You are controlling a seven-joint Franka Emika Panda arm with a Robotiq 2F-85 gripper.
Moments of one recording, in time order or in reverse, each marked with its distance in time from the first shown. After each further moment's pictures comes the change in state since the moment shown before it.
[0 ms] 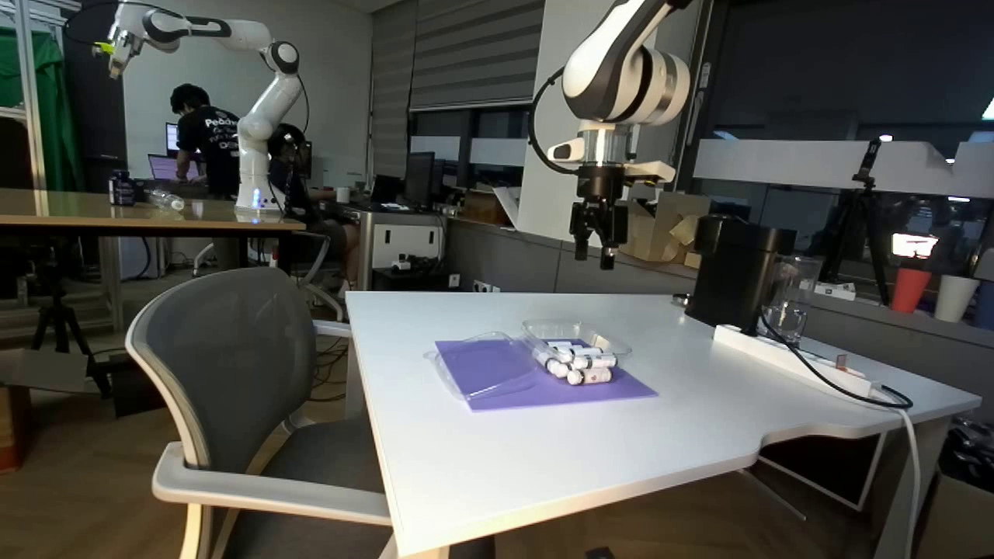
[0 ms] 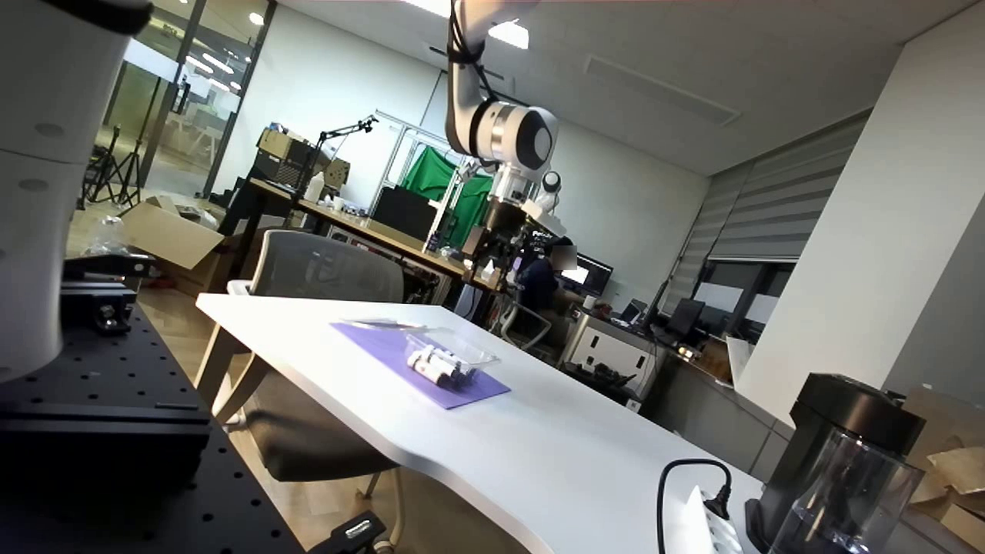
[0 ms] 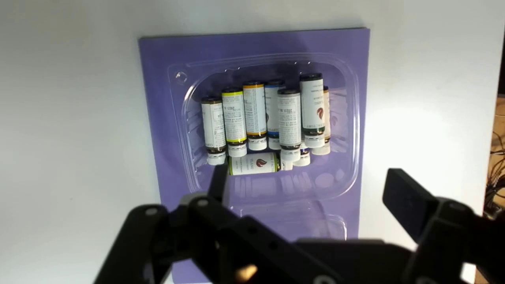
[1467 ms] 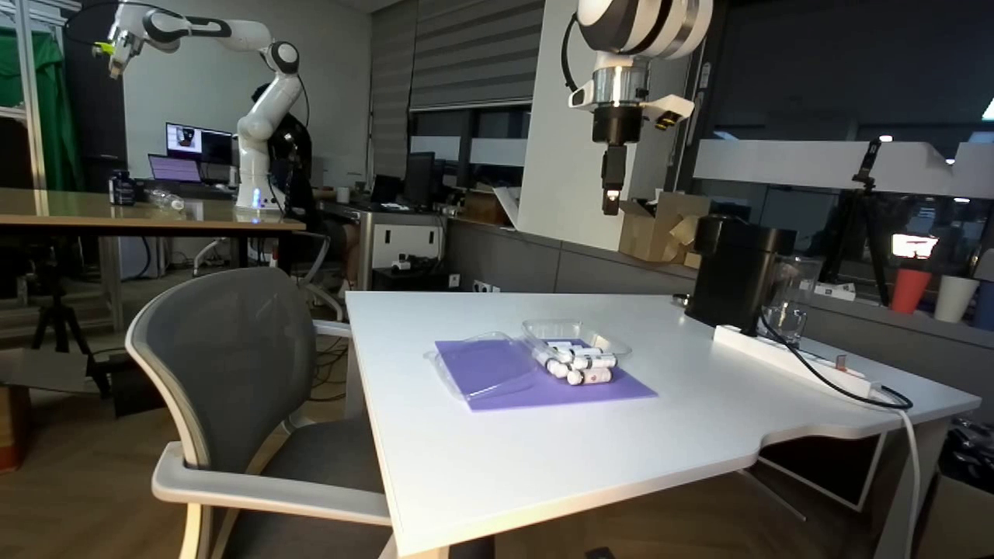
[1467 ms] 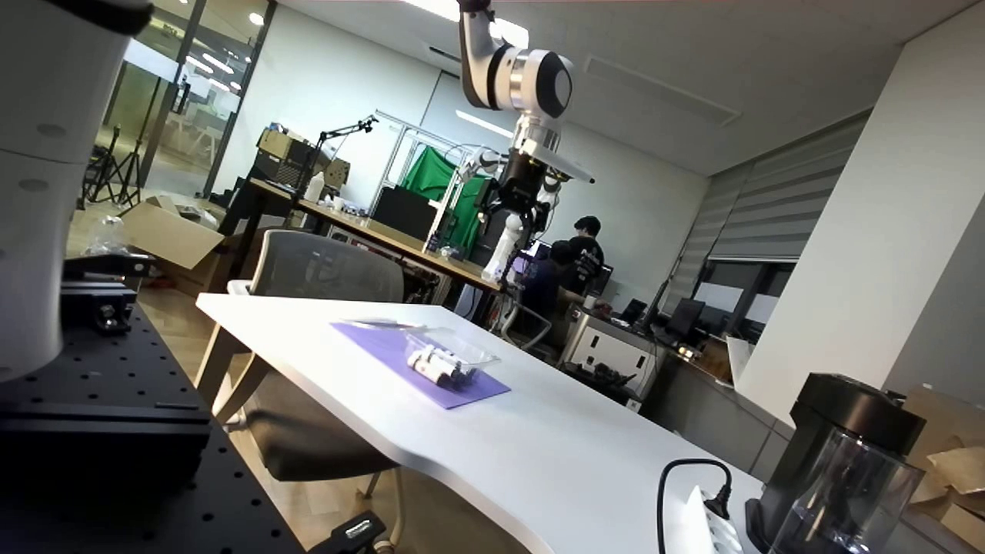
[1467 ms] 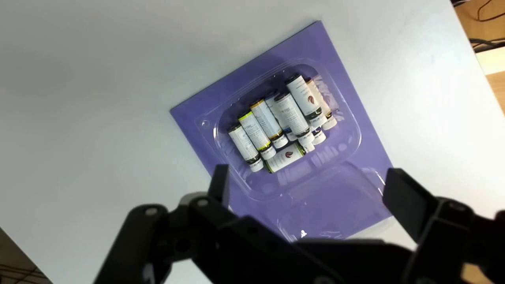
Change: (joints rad) arm 0.017 -0.160 -0.026 0.010 0.001 -0.136 0.465
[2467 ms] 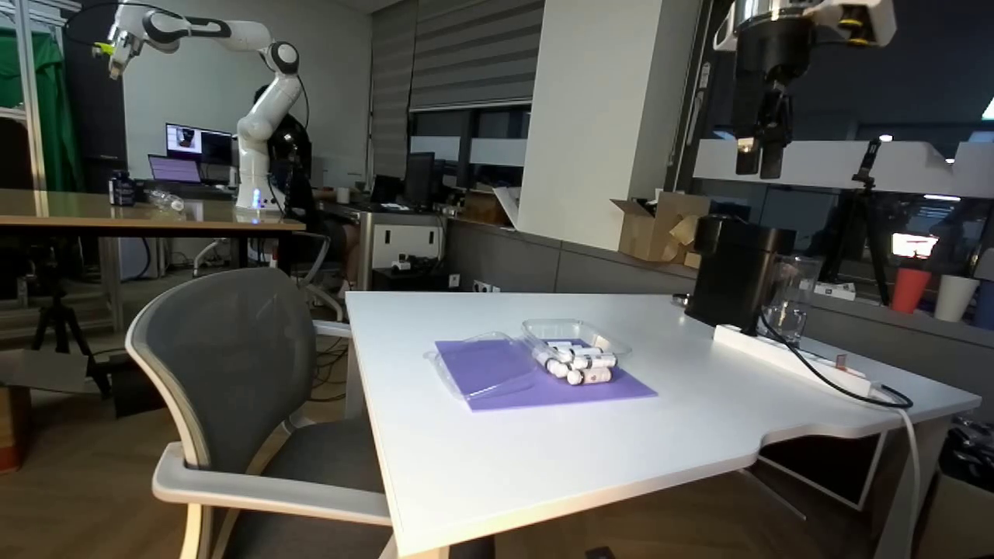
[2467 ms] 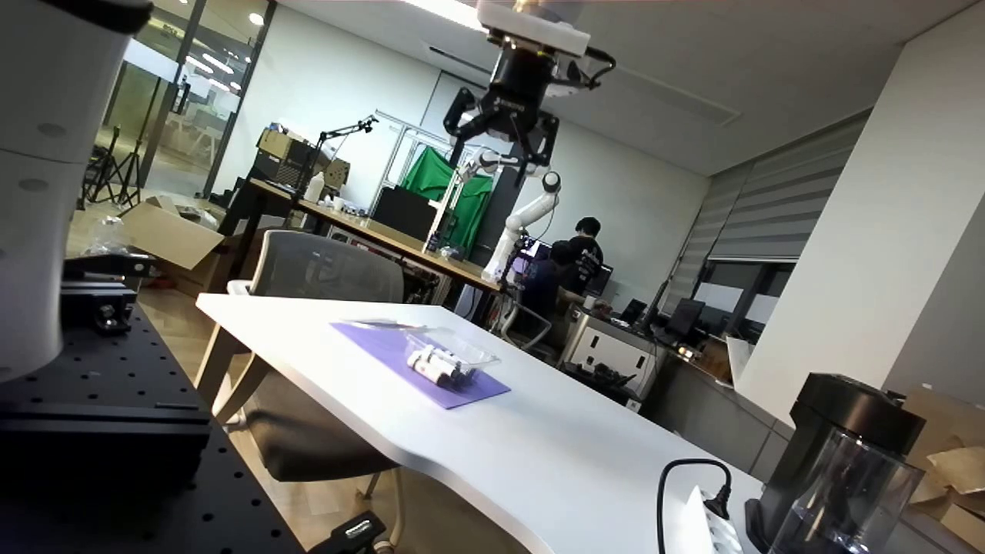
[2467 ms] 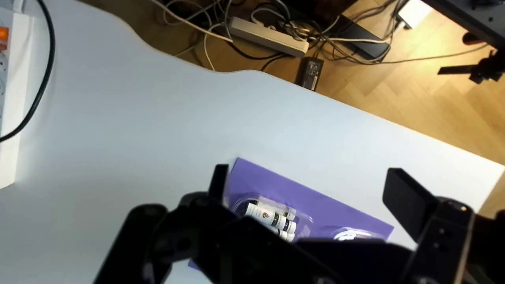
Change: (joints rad) arm 0.004 -0.643 -0.140 -0.571 0.003 -0.137 0.470
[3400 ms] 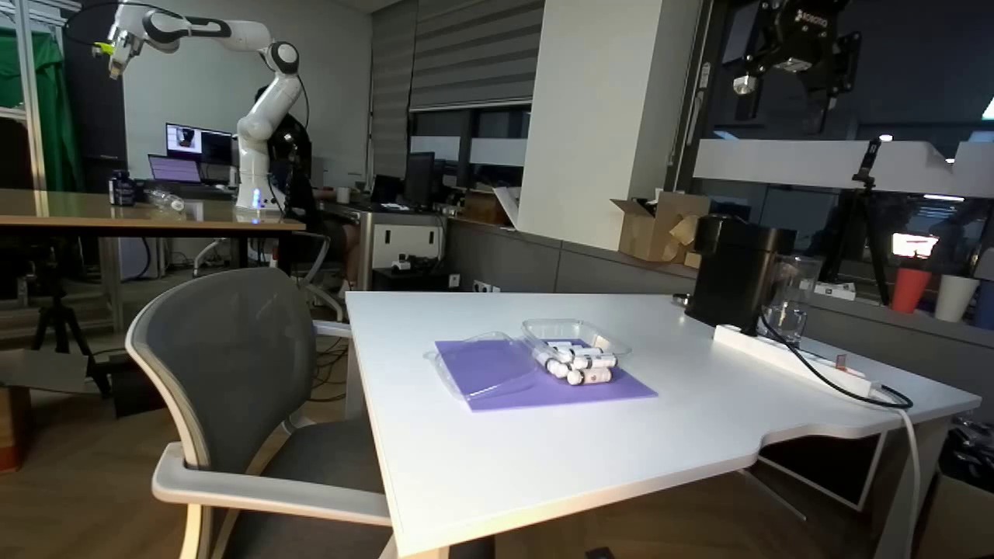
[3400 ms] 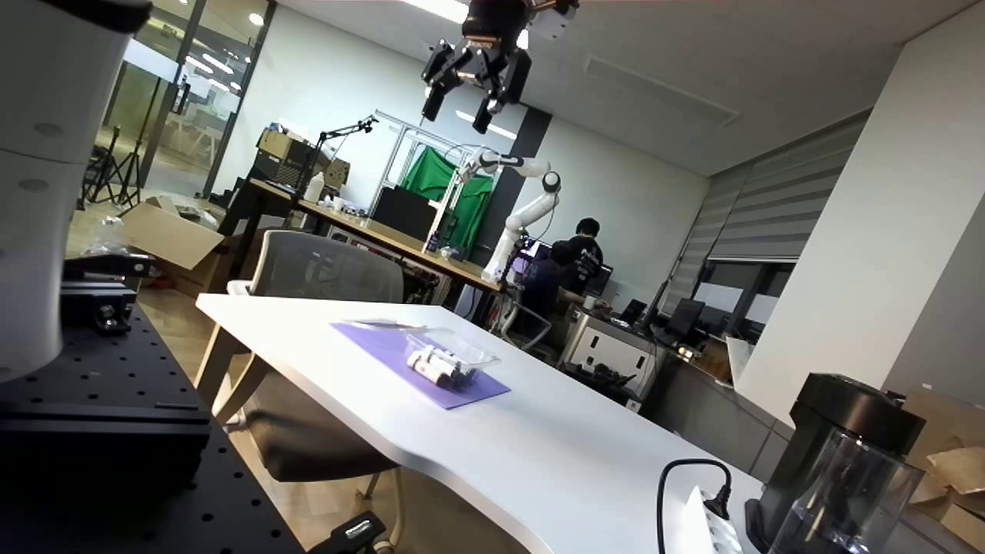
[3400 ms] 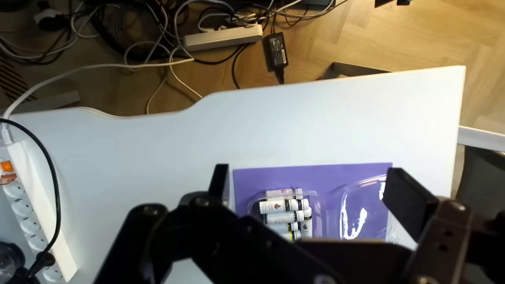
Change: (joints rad) arm -0.026 -0.241 0.068 -0.081 0.137 -0.126 0.449
